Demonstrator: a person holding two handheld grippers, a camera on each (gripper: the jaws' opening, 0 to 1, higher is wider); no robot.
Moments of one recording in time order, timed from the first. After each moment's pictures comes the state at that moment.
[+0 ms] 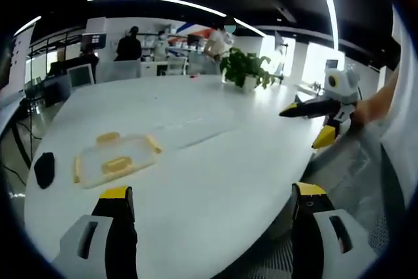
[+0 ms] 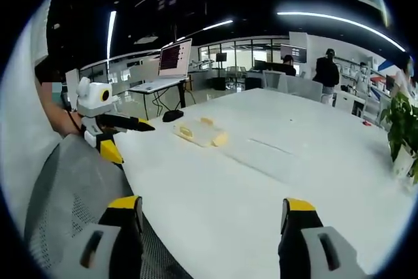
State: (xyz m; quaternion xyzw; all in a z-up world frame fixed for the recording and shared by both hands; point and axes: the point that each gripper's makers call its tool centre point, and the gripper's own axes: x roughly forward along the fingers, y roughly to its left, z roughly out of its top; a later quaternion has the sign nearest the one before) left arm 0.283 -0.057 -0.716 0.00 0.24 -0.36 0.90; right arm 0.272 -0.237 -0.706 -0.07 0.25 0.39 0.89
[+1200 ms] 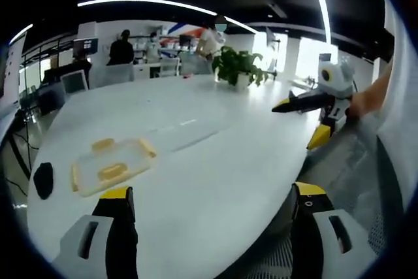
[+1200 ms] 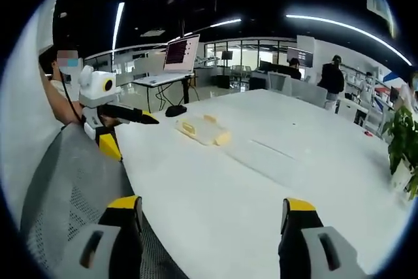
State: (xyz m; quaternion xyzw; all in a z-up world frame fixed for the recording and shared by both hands) left arm 0.281 -0.063 -0.712 0.02 0.23 -0.38 0.90; right arm 0.271 -0.231 -0.706 -0.11 0.24 0.40 0.88
